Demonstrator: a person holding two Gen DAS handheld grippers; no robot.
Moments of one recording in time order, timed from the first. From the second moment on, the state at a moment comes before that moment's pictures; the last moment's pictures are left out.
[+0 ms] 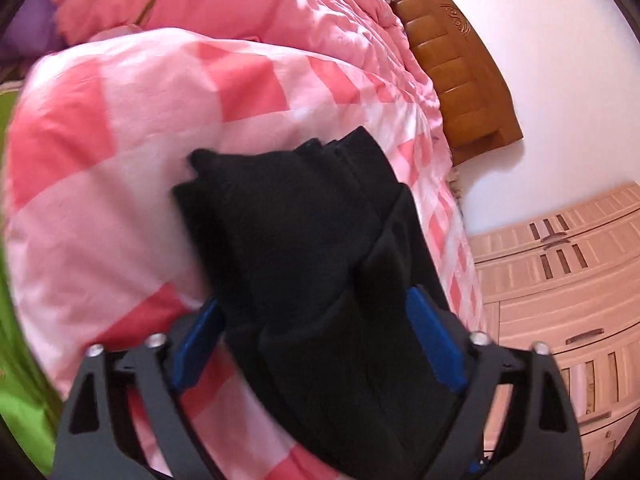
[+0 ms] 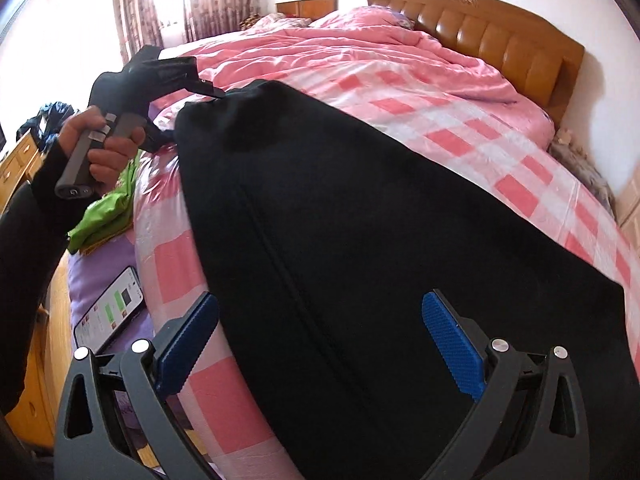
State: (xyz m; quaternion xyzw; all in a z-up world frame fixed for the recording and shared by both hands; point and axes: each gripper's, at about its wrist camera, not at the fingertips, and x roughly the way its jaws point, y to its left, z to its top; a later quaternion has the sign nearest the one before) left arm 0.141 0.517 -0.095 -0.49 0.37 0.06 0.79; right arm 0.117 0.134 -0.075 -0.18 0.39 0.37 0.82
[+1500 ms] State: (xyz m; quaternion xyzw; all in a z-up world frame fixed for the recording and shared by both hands) left arm 0.022 0.062 -0.005 0.28 0.21 -0.10 0.93; right arm 0.208 -0.071 -0.057 0.17 0.44 0.27 0.84
